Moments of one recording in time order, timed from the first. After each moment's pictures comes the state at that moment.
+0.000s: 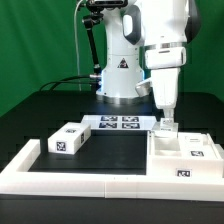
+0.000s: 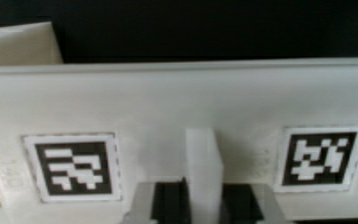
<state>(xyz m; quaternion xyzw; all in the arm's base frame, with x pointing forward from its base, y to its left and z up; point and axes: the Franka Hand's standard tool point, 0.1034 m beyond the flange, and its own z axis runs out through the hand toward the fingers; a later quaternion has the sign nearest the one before) 0.462 0.086 0.052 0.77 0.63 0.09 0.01</state>
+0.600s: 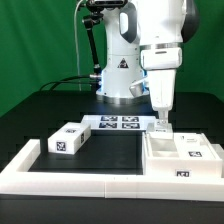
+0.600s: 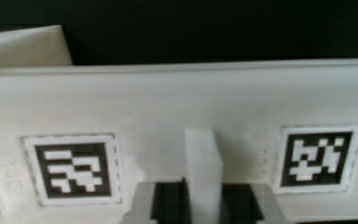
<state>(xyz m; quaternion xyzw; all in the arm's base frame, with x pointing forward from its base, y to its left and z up) 0.472 0.069 0.054 0.75 0.66 0.07 0.01</state>
